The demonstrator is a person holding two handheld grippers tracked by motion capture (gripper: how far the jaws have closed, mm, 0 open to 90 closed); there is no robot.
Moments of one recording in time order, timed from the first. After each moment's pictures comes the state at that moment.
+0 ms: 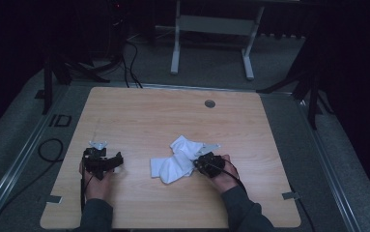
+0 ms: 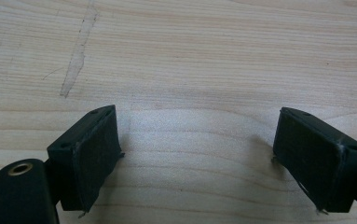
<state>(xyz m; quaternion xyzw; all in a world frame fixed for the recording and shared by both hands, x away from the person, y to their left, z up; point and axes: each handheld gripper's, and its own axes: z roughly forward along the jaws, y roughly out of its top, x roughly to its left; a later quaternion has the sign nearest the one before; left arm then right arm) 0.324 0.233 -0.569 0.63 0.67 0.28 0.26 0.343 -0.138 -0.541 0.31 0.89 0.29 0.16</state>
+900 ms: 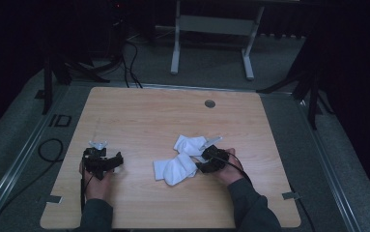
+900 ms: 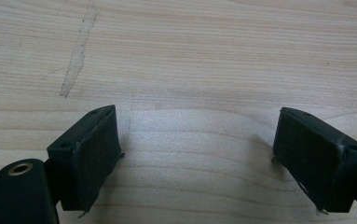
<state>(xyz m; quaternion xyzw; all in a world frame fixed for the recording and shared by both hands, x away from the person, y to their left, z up) 0.324 0.233 -0.569 0.63 0.67 0.28 0.26 0.367 -0.152 -0.542 0.31 0.91 0.25 0.12</state>
